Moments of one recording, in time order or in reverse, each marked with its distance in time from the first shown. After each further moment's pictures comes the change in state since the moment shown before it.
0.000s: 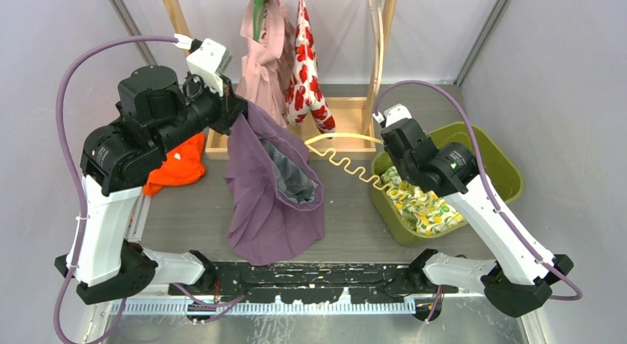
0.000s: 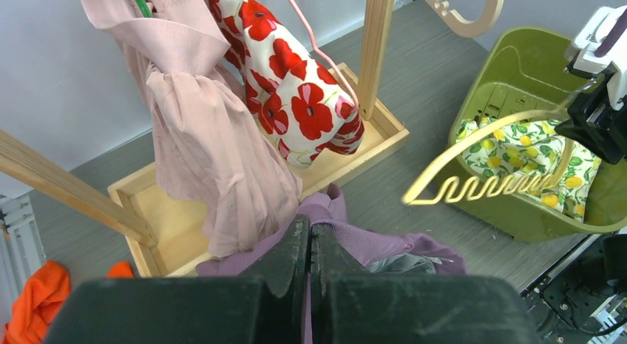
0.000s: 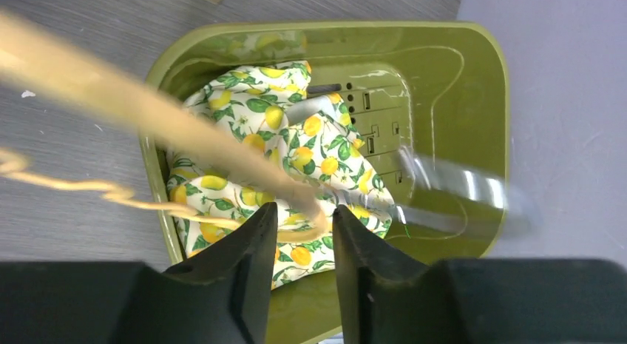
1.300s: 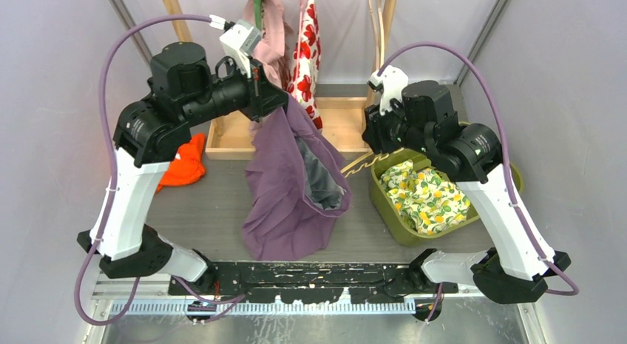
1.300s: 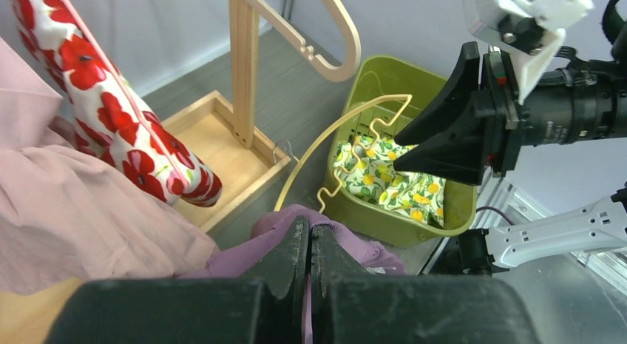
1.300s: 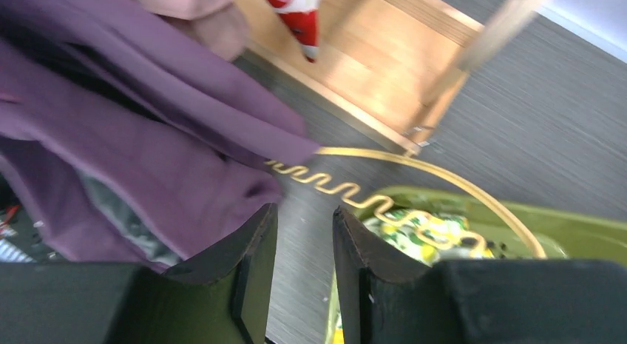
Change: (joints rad) left arm -0.004 0.151 0.117 0.094 0.304 -0.162; right arm -0.035 0.108 0.348 0.141 -0.507 -0.001
